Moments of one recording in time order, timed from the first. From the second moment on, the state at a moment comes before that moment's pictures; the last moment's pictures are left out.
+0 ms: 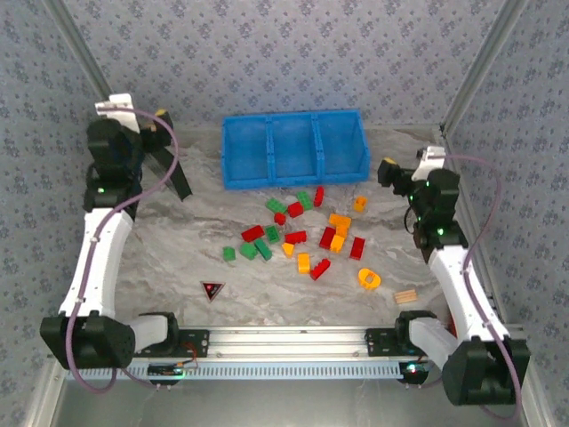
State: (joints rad) left arm -0.01 1.21 1.33 -0.23 -0.08 -0.06; right arm 0.02 1.05 0.83 -0.03 -0.07 0.20
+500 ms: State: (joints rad) left arm -0.16 1.34 1.62 -0.72 0.02 -0.03; right arm 0.15 1.67 1.21 -0.42 -0.04 0.41
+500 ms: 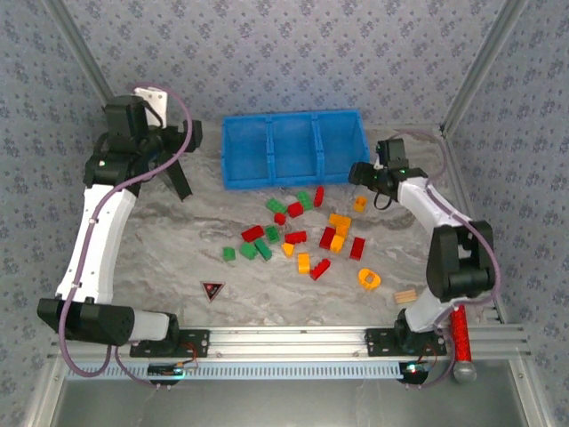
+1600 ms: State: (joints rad) left arm -0.23 1.28 1.59 -0.88 0.06 -0.05; right arm 0.18 1.95 1.30 -0.53 0.03 0.51
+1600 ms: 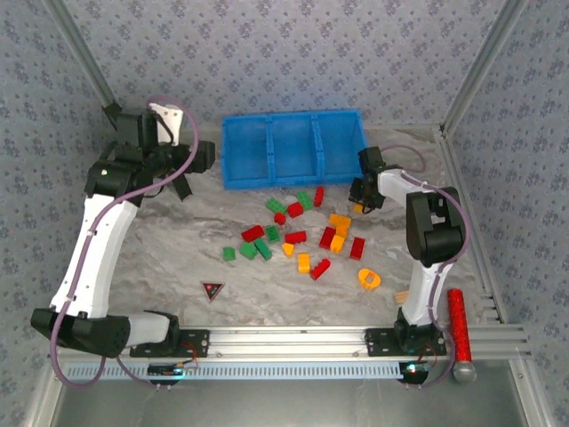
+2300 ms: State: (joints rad) left arm -0.32 1.11 1.08 -0.97 0.01 -0.41; right arm 0.23 2.00 1.89 -0.75 0.07 0.28
